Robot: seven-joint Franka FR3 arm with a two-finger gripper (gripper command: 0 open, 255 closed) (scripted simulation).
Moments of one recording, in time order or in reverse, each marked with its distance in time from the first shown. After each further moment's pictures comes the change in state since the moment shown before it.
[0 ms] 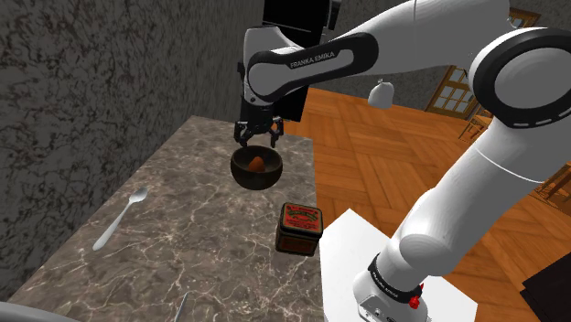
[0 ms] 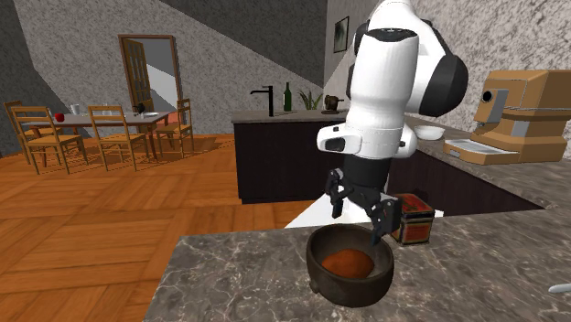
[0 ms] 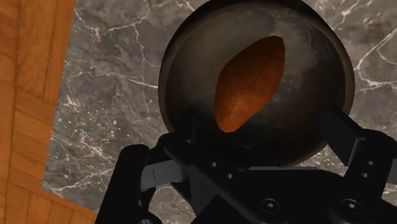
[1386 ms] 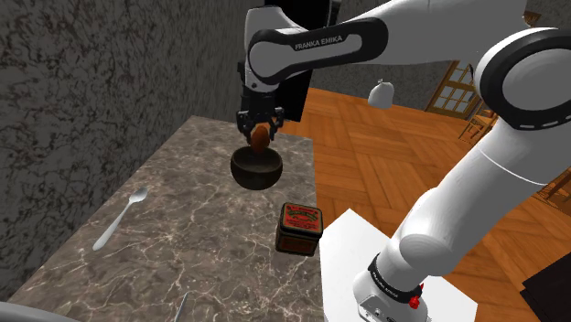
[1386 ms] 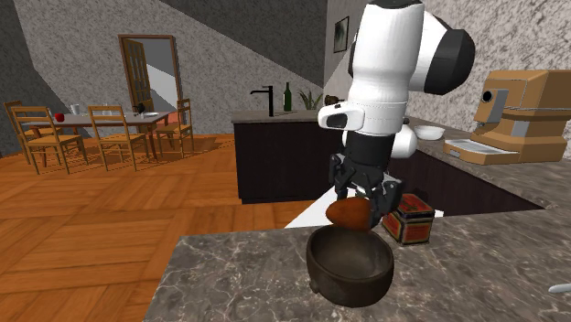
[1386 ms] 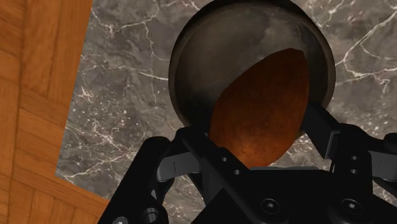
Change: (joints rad) arm 0.000 -0.025 -0.001 0.069 0.006 -0.094 -0.008
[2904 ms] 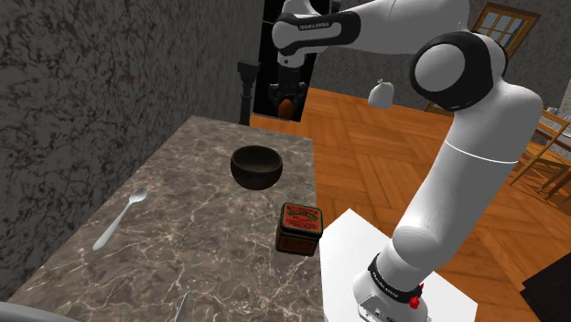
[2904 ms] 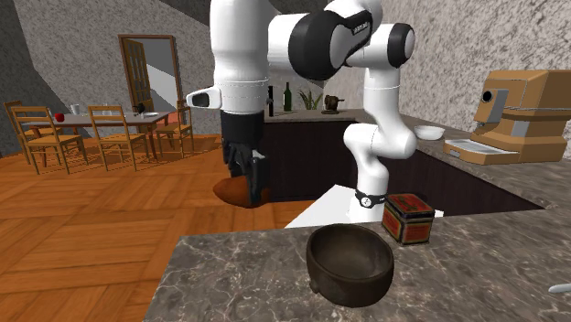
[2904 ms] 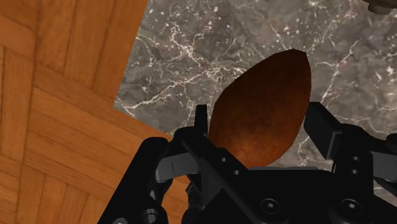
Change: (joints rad) arm -0.177 0.246 -0.176 0.366 -0.029 -0.094 -0.351
